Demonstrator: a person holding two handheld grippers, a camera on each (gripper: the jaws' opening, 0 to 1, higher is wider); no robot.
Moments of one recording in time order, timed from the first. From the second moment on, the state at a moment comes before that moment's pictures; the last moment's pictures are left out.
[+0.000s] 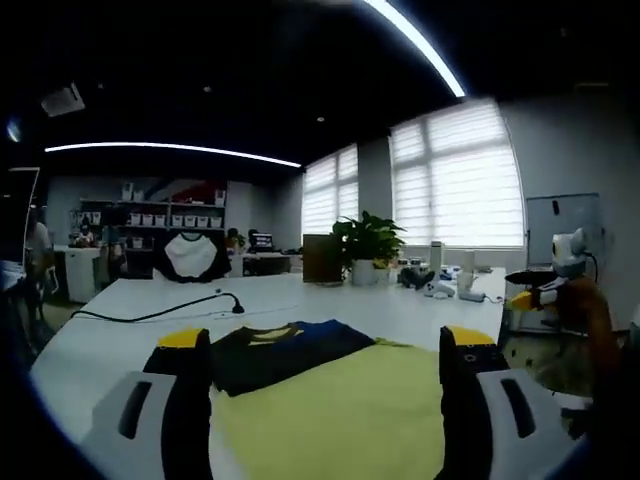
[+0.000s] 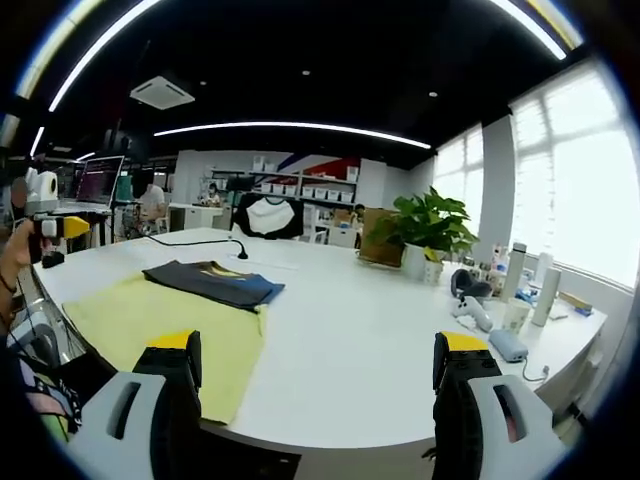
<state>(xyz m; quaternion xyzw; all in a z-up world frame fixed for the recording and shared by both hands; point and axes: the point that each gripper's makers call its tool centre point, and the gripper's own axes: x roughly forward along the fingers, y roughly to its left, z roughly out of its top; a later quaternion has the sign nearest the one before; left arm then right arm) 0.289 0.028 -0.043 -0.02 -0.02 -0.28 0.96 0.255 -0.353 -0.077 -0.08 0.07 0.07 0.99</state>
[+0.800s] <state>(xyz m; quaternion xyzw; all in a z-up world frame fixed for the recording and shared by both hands) 0.263 0.067 -0.077 0.07 0.03 -0.27 0.96 0.260 -0.322 -0.088 -0.08 0.07 0.13 0.99</state>
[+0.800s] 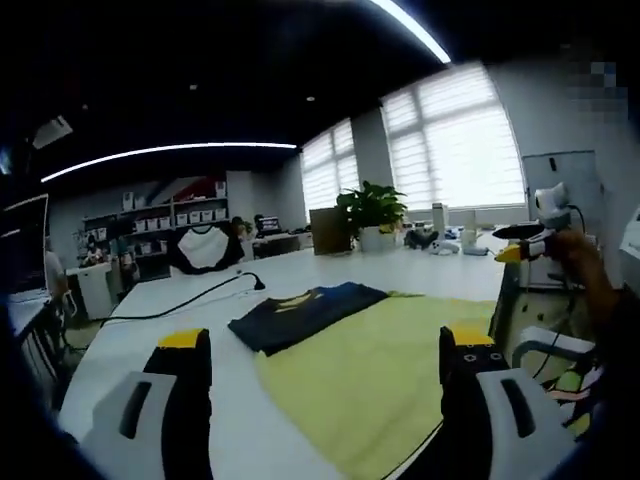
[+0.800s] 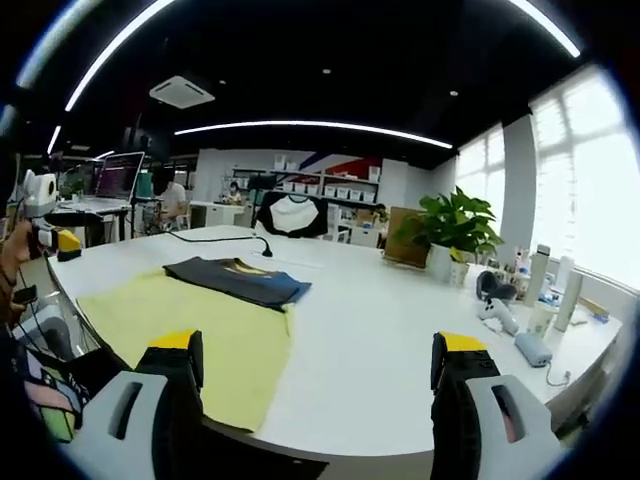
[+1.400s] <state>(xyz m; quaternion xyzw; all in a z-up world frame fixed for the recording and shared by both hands) 0.257 0.067 -0.141 0.11 0.16 -0.31 0.93 0.252 -0.273 -0.133 -0.10 0.13 0.28 0.95</state>
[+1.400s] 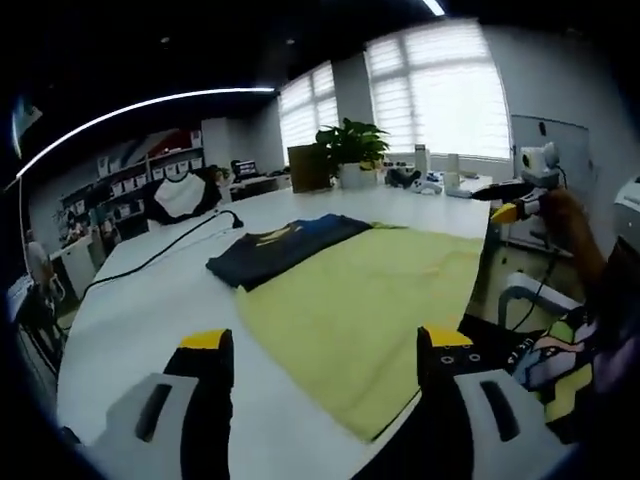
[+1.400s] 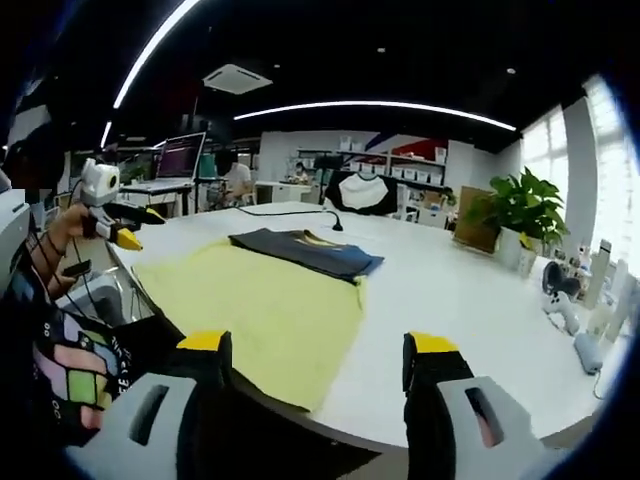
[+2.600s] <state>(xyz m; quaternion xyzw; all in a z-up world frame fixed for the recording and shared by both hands) 0.234 0.042 -0.195 0.10 0.24 -0.39 0.88 0.235 -0.246 -0.195 -0.10 0.24 0.36 0.90</state>
